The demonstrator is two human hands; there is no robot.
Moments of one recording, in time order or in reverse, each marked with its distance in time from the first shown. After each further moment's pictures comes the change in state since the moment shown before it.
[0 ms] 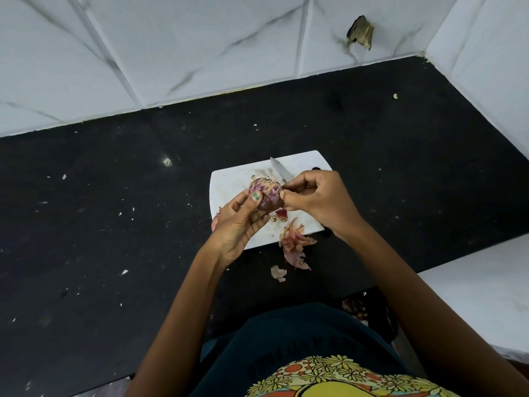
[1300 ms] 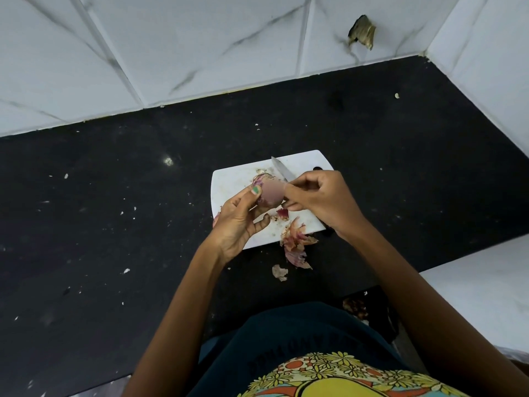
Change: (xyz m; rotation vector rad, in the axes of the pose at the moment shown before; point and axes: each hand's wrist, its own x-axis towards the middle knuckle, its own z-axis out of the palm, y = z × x) left_hand -0.004 0.010 0.008 -0.006 -0.009 -0.027; right_hand -0.003 -0.003 0.000 0.043 -0.025 -0.001
